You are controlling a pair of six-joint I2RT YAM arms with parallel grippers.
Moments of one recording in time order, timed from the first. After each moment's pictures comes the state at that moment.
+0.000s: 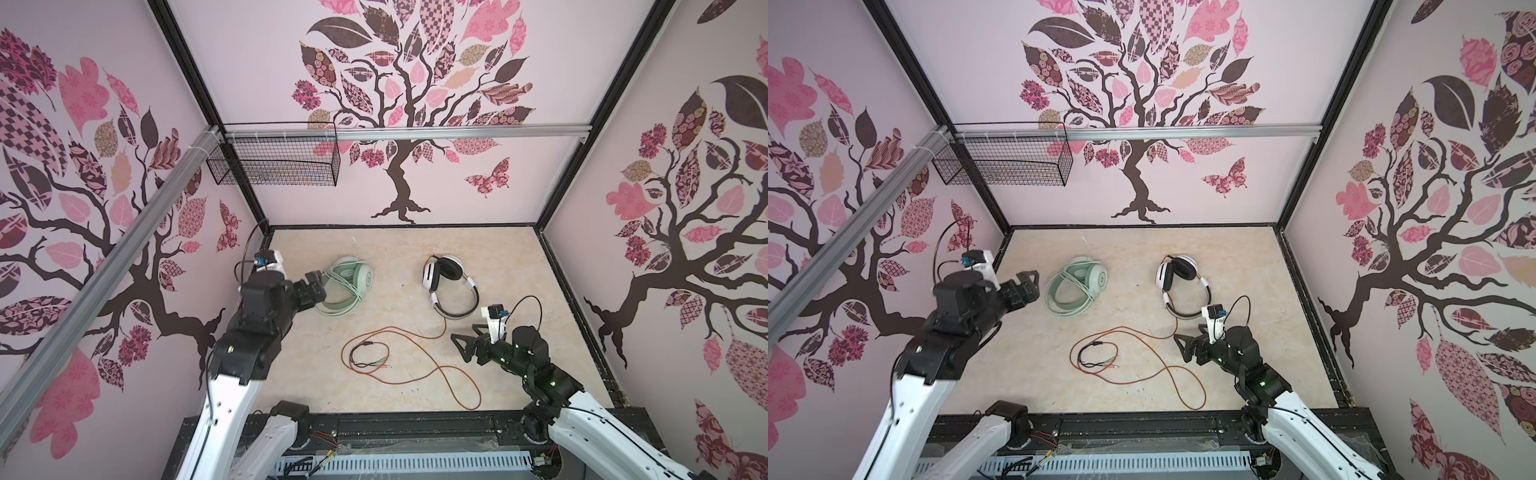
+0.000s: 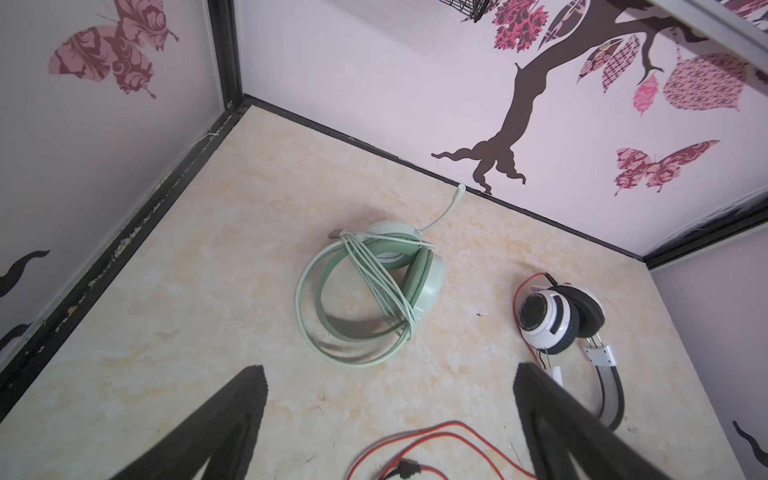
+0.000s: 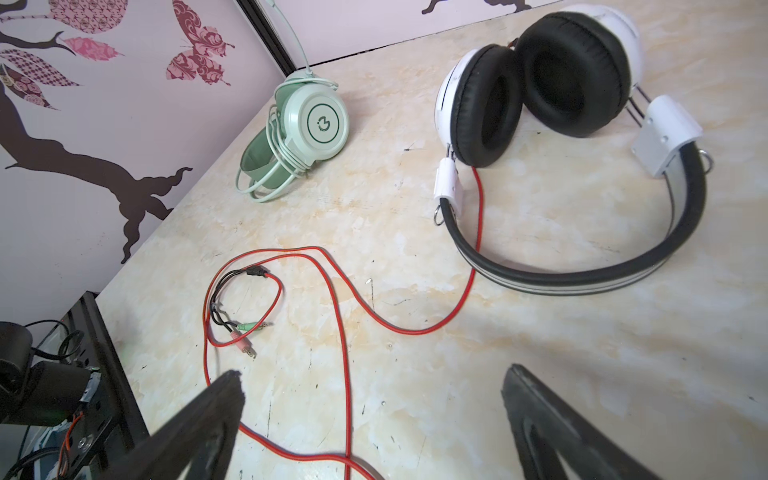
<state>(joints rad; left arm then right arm) -0.21 0.72 1.05 -0.77 -0.15 -0.44 0.51 0.55 0.21 -0.04 -0.21 0.38</state>
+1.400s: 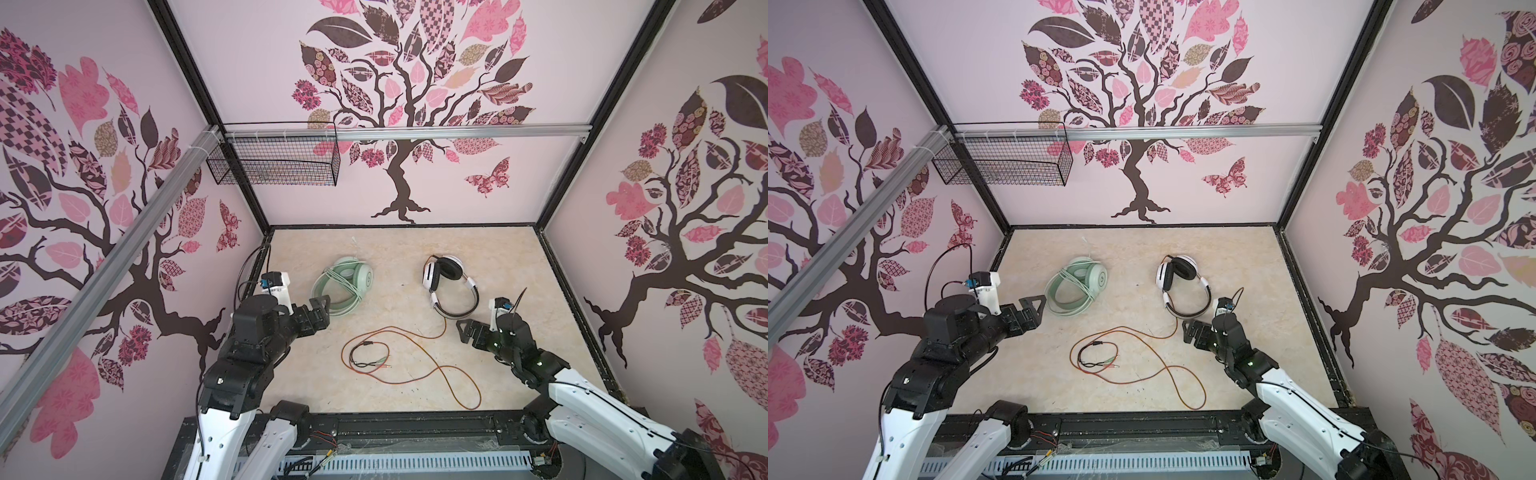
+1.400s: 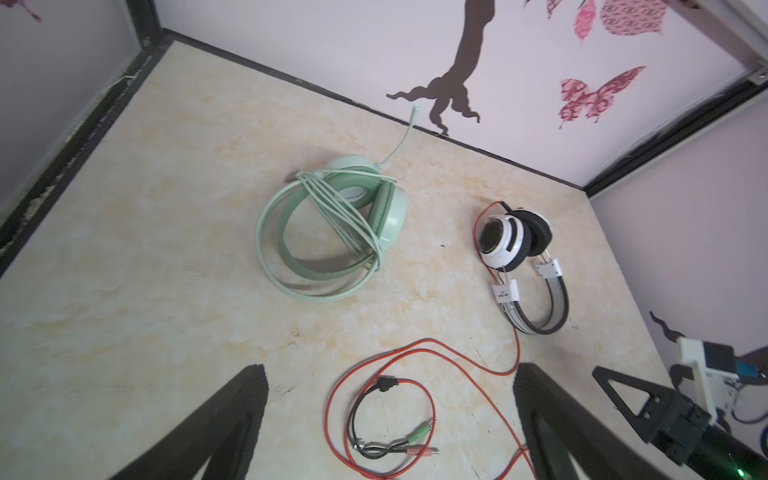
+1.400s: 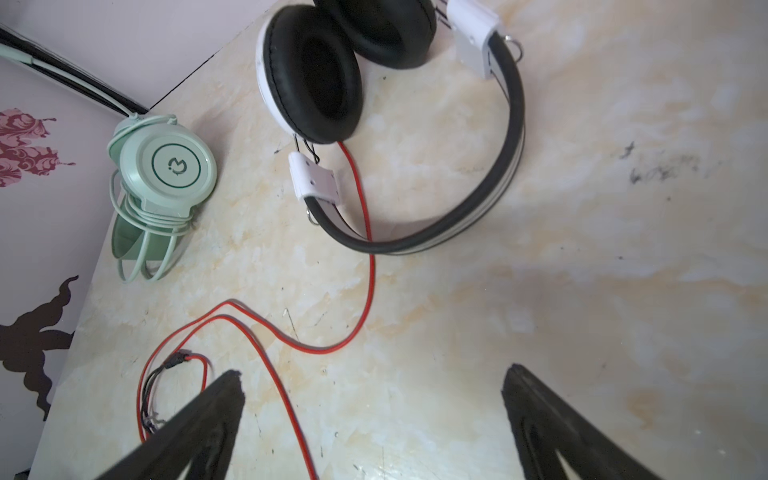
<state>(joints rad) -0.21 0.61 0.97 -0.85 0.09 -0.41 0.51 0.86 0.40 -0.15 0.05 0.70</state>
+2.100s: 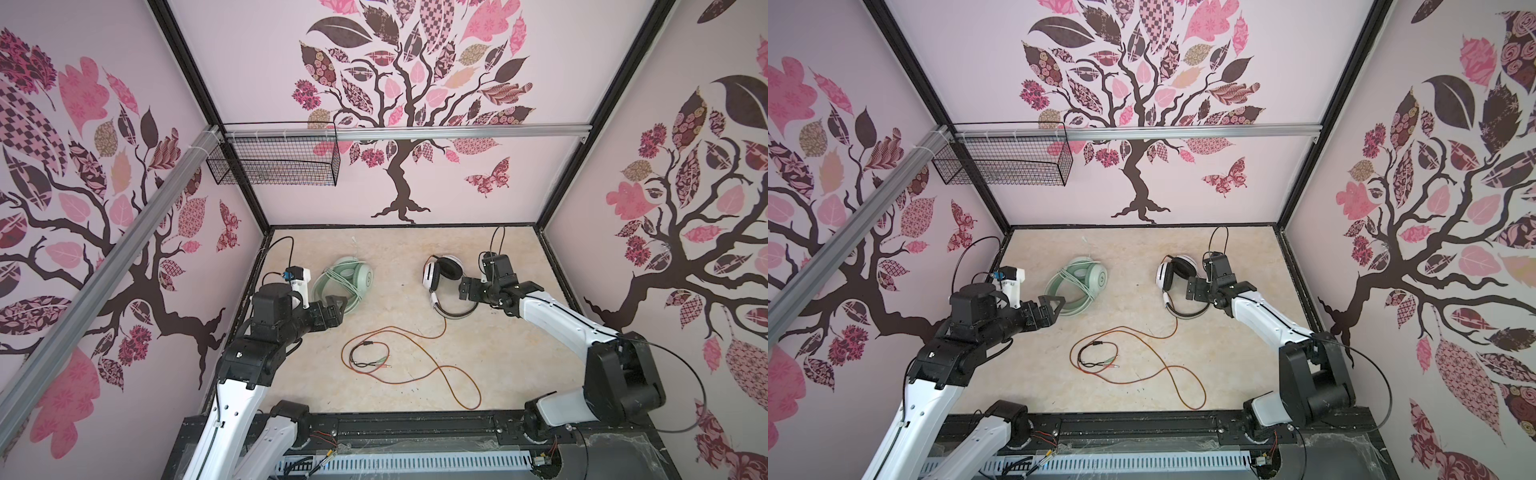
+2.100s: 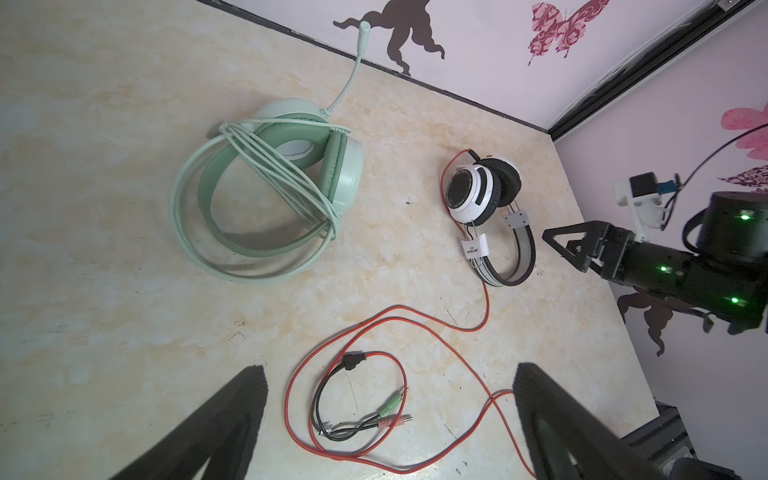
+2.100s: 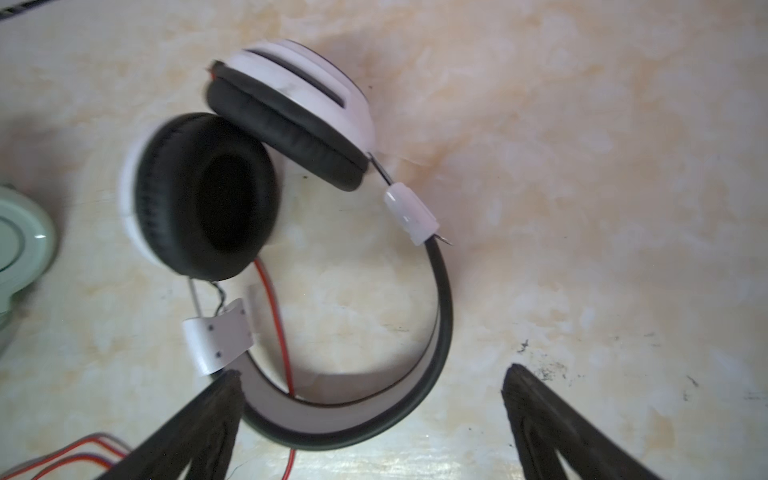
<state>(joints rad) -0.21 0.73 0.95 -0.80 0.23 -0.39 0.30 1.48 0.93 -0.37 0.08 0.43</state>
